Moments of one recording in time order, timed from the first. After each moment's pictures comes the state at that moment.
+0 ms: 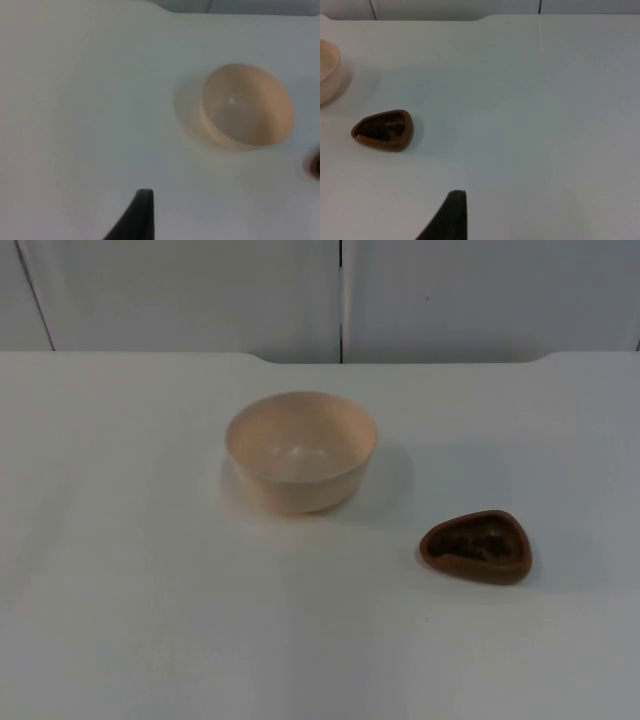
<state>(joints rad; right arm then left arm) 0.00 0.00 -0.52 0.03 1.08 -0.04 0.02 0.97 -0.90 -0.44 0.80 0.29</state>
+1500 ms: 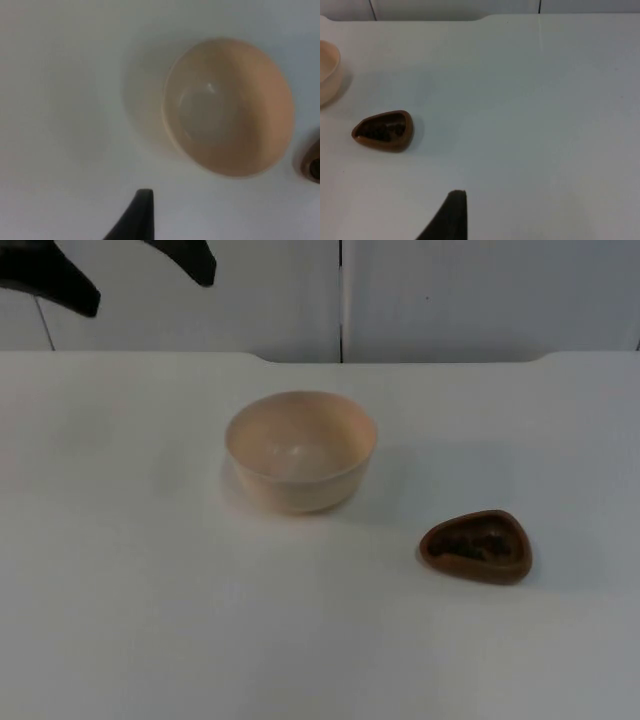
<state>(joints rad) 0.00 0.00 -0.52 0.03 1.08 -0.03 -0.15 1.75 -1.40 -0.46 0.88 0.23</state>
